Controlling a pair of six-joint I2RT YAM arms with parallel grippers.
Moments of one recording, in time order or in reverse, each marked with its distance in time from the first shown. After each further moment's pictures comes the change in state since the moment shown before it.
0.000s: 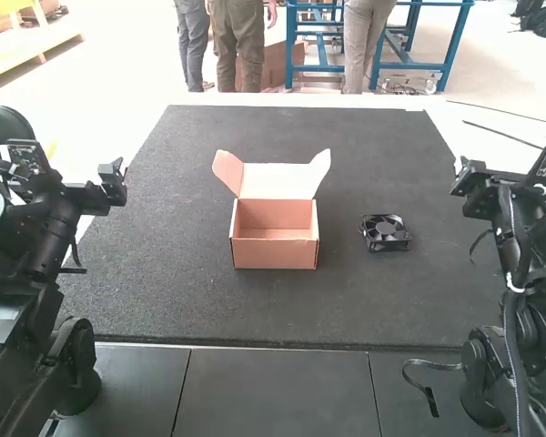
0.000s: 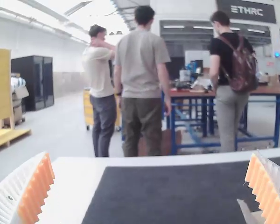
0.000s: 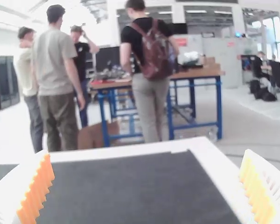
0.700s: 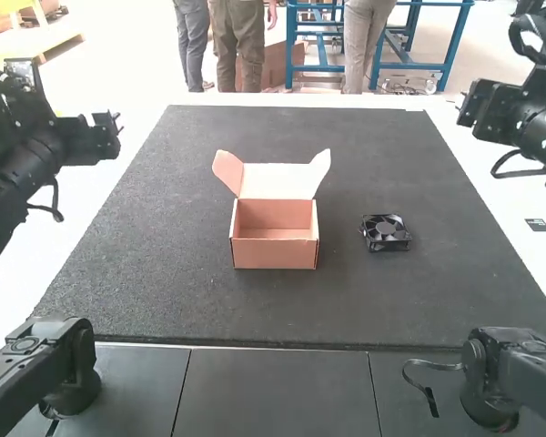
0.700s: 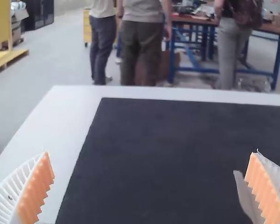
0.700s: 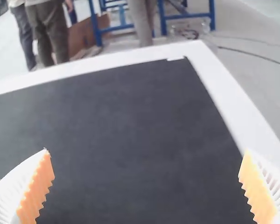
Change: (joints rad) left arm 0.003 0.434 0.485 -0.422 -0.006 -0.069; right arm 0.000 0.597 0.666 -0.521 0.002 0.090
